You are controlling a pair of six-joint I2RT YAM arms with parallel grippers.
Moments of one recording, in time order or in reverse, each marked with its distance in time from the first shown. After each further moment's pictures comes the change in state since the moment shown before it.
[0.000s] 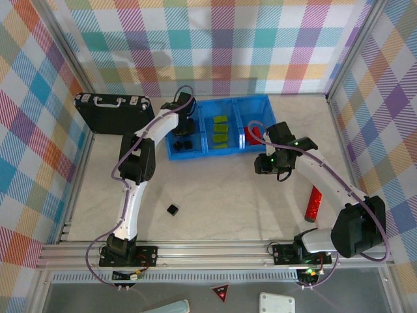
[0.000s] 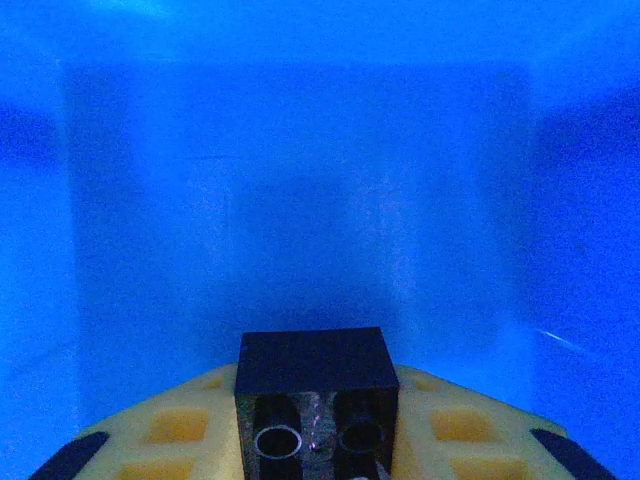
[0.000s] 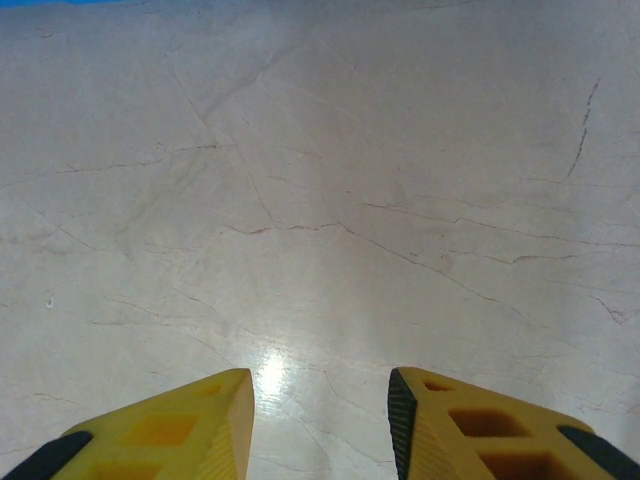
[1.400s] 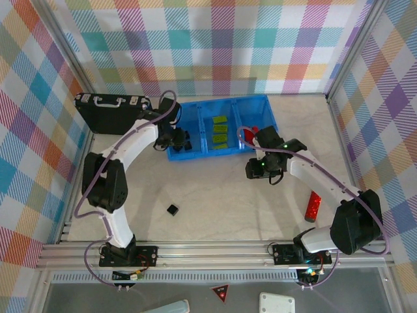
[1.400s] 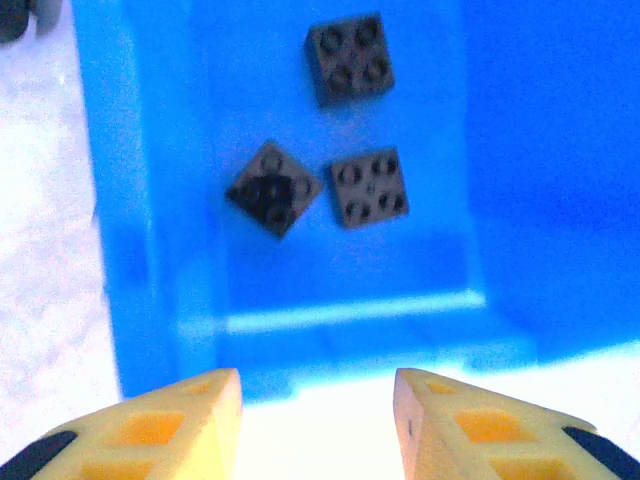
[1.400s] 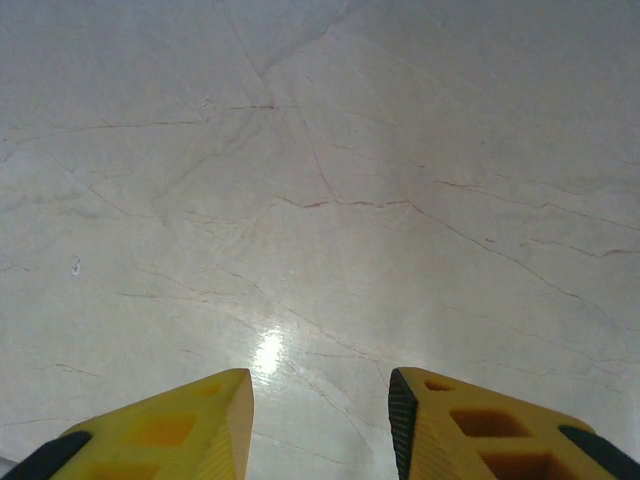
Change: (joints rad) left arm -0.027 -0.584 -0.551 -0.031 0.089 -0.004; right arm 0.111 0.039 -0.004 0.017 -0.004 0.045
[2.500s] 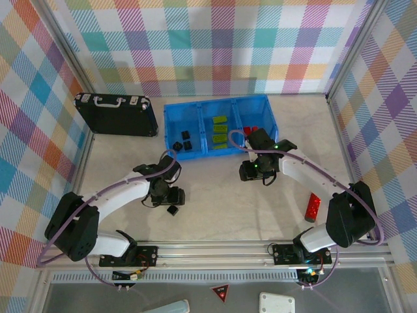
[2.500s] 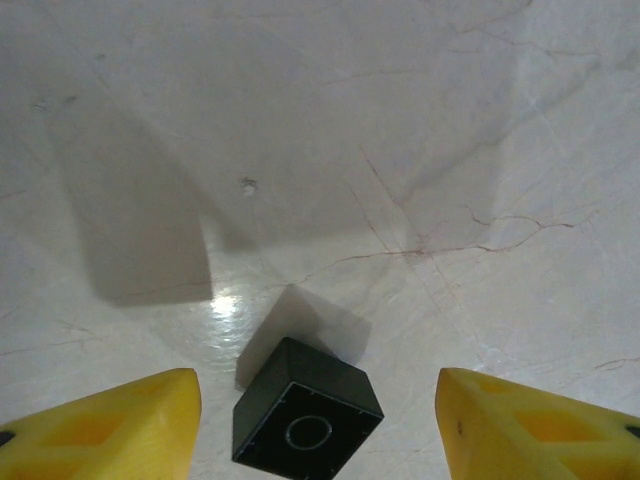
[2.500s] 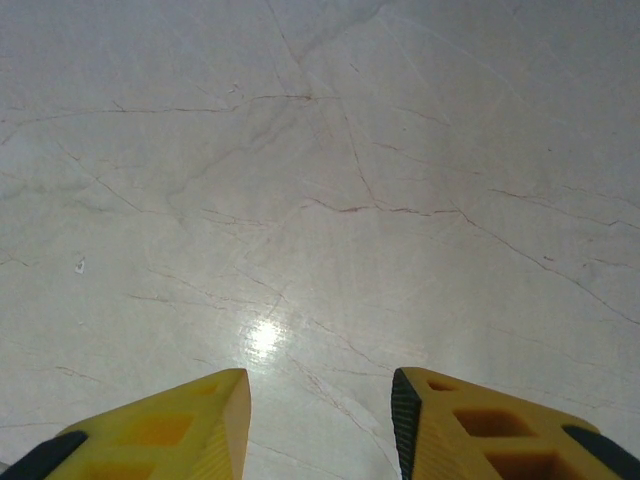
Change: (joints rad) left arm -0.216 -0.454 -0.753 0.075 0.124 -0.104; right arm 0.057 0.064 -0.001 0.044 0.000 0.015
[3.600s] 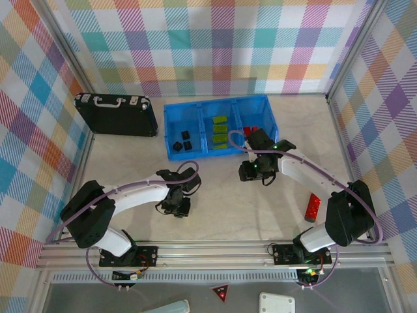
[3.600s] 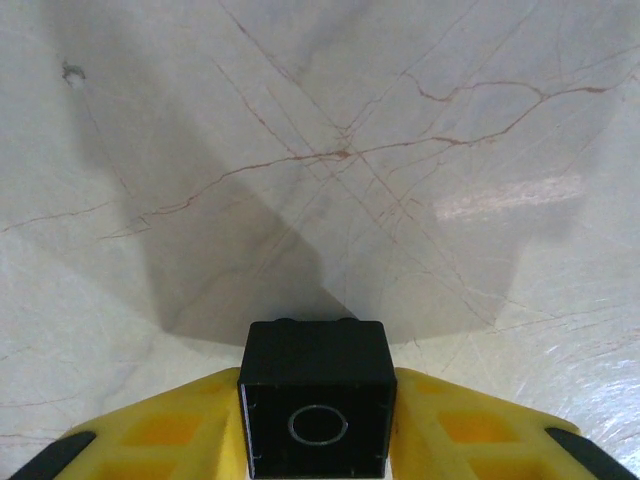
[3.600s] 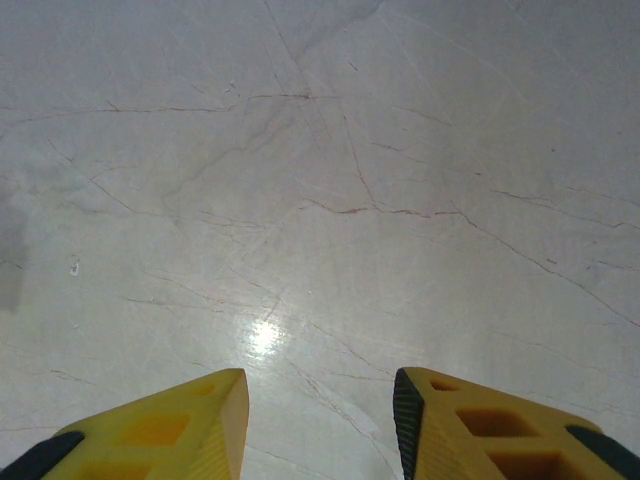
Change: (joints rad) left arm -0.242 0.138 0.061 -0.069 -0.113 -0.093; right arm 0.001 0.009 -0.005 0.008 0.000 0.000
